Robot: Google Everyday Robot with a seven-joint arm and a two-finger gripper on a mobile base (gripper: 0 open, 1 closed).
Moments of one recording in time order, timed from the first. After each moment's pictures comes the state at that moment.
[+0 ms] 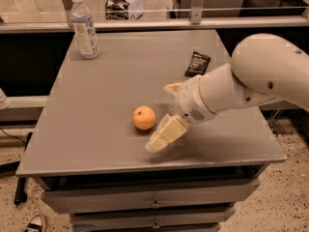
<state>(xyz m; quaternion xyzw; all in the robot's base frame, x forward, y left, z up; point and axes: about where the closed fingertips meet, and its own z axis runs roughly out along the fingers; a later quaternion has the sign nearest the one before) 0.474 -0.008 0.844 -0.58 0.71 0.22 0.33</state>
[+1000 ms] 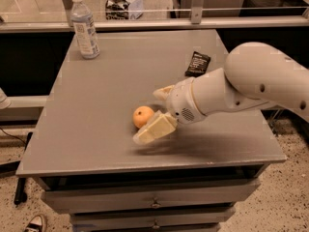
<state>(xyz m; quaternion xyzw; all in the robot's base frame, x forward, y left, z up) 0.480 0.015 0.840 -0.54 0.72 0.26 0.35</state>
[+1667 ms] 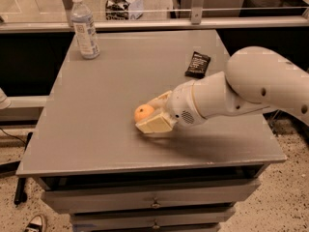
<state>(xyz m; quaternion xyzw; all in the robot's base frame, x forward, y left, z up) 0.478 0.014 0.839 -0.53 0.72 0.27 0.36</state>
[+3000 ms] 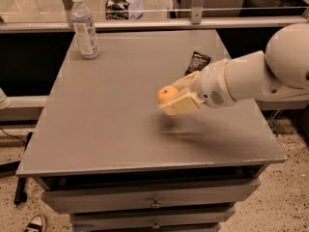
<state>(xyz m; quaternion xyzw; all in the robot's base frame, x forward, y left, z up) 0.509 -0.049 0.883 -0.50 0.74 0.21 0.40</state>
